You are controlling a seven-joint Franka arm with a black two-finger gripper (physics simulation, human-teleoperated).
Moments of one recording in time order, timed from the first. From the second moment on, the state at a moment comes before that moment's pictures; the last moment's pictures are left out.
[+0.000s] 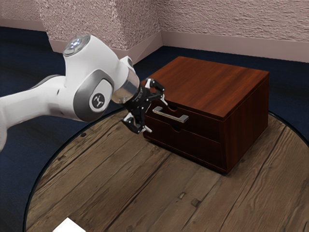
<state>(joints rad) -0.04 0.01 0.07 -1.86 -0.12 2.37 -1.39</state>
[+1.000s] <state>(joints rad) -0.06 -0.04 0.06 -1.95 -0.12 2.42 -1.44</state>
